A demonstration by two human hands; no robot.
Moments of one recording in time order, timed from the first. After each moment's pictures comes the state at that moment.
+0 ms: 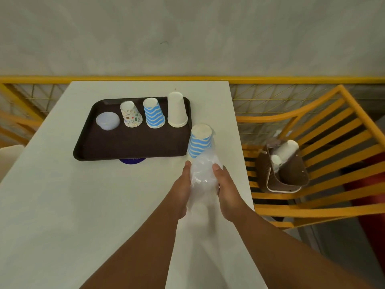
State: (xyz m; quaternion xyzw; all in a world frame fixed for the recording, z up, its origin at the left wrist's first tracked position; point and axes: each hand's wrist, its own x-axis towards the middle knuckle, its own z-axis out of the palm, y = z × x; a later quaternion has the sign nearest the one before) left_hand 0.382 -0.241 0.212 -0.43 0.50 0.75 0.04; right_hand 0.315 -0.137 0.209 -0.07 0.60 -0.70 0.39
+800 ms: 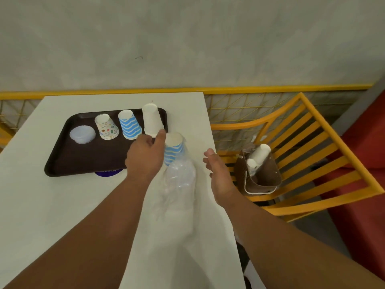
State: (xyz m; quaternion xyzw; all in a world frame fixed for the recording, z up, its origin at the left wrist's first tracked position) left_hand 0.346 -0.271 0.301 -0.45 0.77 0.41 -0.18; right_hand 0.271 -0.117 0.248 -0.04 0.67 -0.68 0.31
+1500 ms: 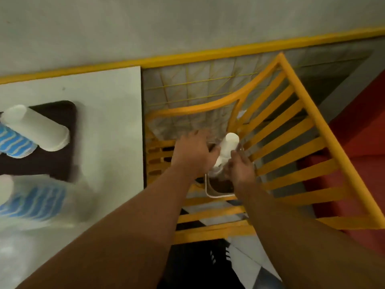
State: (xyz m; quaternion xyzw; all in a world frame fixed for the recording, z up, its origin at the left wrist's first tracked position) left_hand 0.042 -0.092 0.192 -0.17 0.95 0.27 0.01; right_hand -0.007 0.038 0.079 0.18 0.75 -0.59 0.25
